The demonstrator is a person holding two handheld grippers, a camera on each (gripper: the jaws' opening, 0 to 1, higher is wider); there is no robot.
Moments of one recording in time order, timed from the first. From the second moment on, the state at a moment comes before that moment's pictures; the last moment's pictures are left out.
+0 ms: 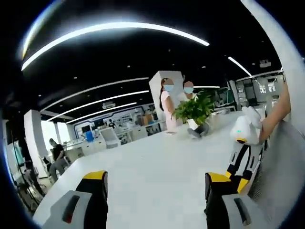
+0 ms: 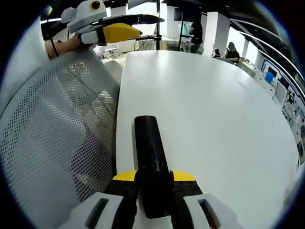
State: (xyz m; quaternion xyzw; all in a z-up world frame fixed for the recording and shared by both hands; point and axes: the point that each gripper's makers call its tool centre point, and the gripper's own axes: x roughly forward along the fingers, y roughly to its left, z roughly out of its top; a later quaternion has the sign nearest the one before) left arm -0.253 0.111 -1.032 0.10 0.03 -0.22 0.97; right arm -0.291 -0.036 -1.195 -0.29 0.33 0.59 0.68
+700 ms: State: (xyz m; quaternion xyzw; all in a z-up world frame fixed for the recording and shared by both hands) left arm -0.247 0.137 -1.034 0.02 0.06 -0.16 0.99; right arm -0.289 -0.034 -1.196 -0.32 0.36 0.57 0.66
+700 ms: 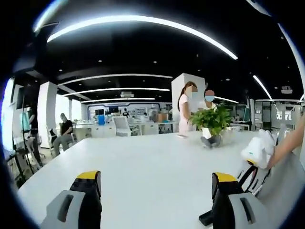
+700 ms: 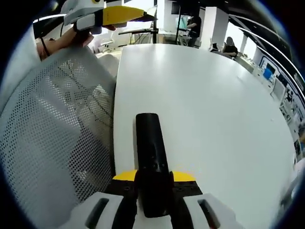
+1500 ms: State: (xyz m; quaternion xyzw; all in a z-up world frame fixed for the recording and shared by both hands) left arm -0.249 0.139 -1.036 0.05 0.06 -0.15 0.99; right arm -0.248 -0.033 -1.196 -0.33 0.40 0.58 0.63
